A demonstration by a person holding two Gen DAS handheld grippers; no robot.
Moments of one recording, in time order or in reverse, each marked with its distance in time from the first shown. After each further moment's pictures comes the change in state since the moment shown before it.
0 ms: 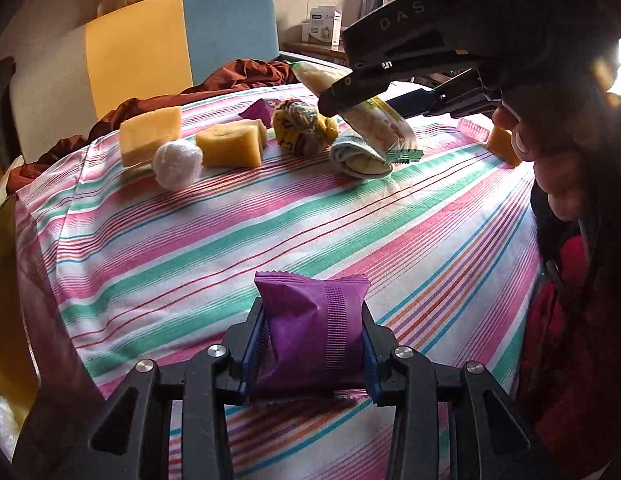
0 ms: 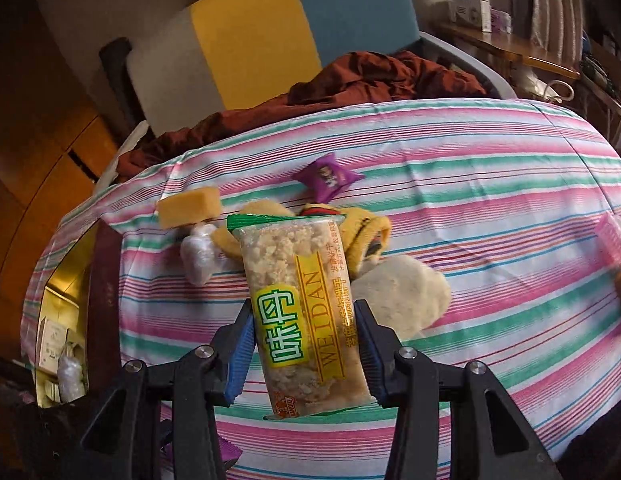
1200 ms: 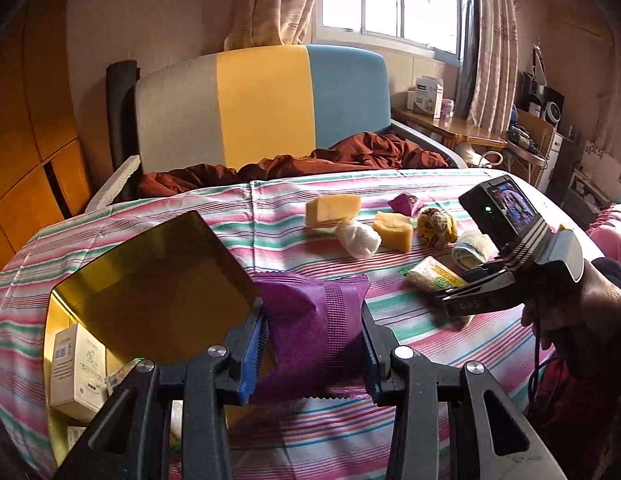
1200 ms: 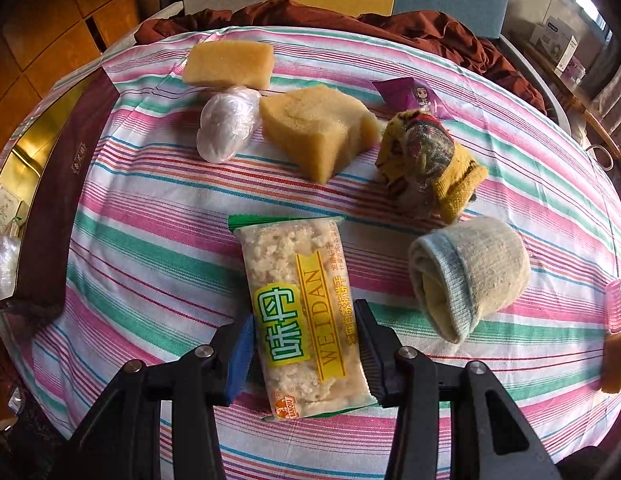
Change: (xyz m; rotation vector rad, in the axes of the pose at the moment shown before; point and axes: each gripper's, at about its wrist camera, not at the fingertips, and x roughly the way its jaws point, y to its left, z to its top) left arm -0.131 0.084 -0.001 -0.209 -0.200 0.305; right arm 0.056 0.033 -0.036 -0.283 0.240 -0.166
